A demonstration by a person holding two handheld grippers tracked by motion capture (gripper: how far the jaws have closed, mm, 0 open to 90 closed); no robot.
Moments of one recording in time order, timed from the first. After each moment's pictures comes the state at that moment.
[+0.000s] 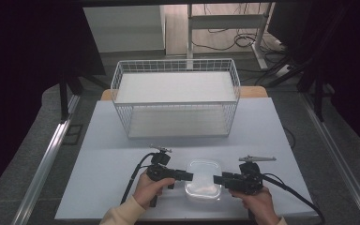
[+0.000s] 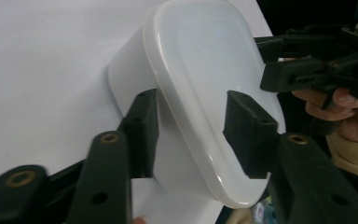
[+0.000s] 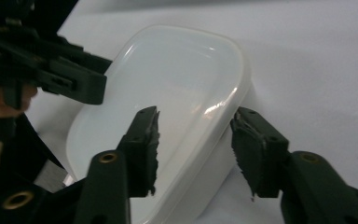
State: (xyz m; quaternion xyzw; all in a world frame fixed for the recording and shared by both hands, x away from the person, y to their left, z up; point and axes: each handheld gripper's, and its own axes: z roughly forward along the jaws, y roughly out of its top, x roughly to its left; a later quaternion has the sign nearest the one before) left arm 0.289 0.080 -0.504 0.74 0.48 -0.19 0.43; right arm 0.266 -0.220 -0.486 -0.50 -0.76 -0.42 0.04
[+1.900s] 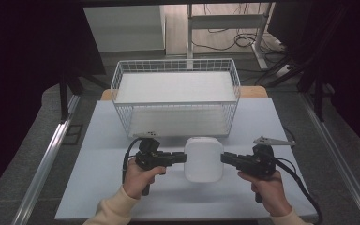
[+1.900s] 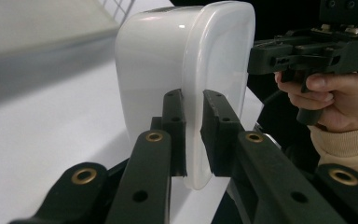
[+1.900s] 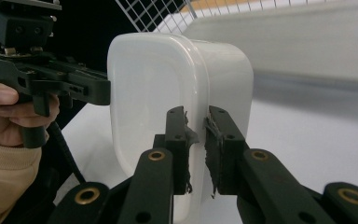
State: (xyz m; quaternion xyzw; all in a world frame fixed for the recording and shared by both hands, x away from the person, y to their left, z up) left arm 0.286 0.103 -0.425 0.74 0.41 -0.09 0.52; right arm 0.279 -0.232 -0.418 -0.44 -0.74 -0.52 0.01
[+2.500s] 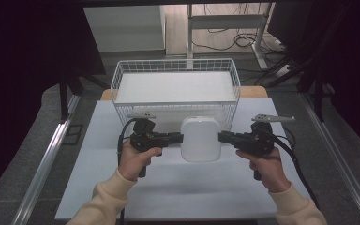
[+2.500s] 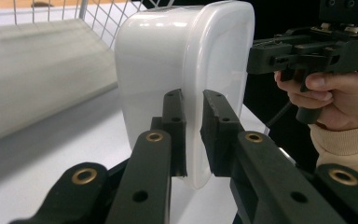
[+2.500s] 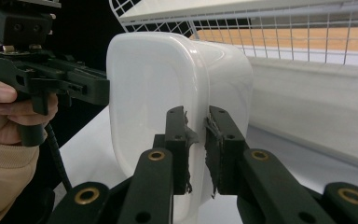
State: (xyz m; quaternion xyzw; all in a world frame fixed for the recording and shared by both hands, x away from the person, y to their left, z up) left arm 0.309 0.113 -0.382 0.74 0.40 -0.05 0.54; right arm 0.316 -0.220 -0.373 -0.39 -0.75 -0.53 -0.02
